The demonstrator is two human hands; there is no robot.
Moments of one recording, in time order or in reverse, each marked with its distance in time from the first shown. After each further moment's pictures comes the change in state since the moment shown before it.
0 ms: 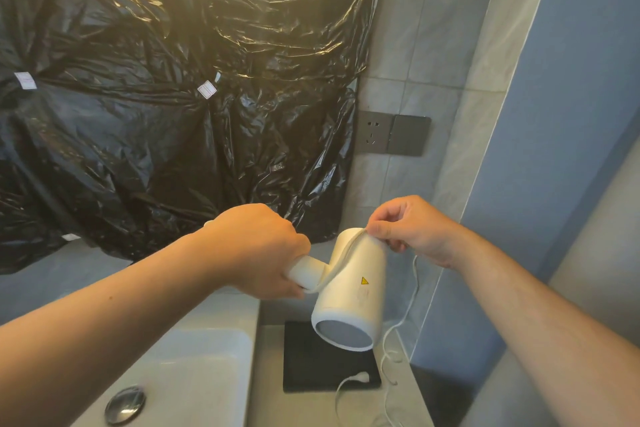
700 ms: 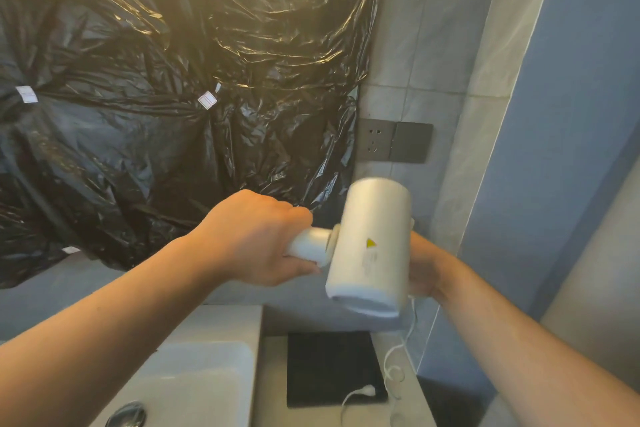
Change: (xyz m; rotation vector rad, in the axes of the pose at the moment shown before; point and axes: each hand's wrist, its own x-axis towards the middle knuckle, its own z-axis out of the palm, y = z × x) left_hand 0.009 -0.026 0.011 -0.119 0.540 0.059; right_hand 0.001 0.007 0.029 0.566 -0.302 0.116
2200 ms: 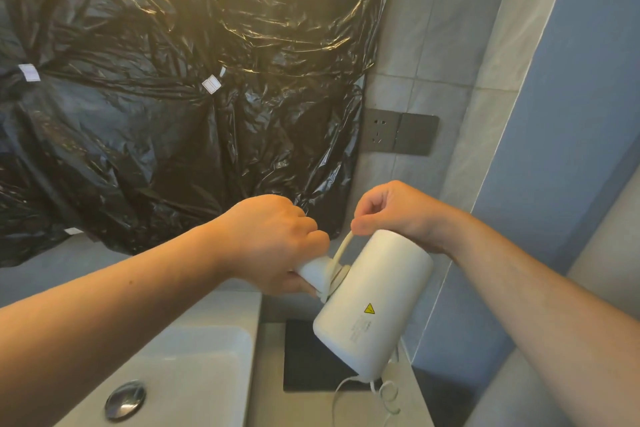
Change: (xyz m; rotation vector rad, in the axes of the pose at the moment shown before) left_hand -0.002 0.009 0.018 -0.017 0.014 0.317; right_hand -0.002 -0.046 0.014 -0.723 0.188 -0.029
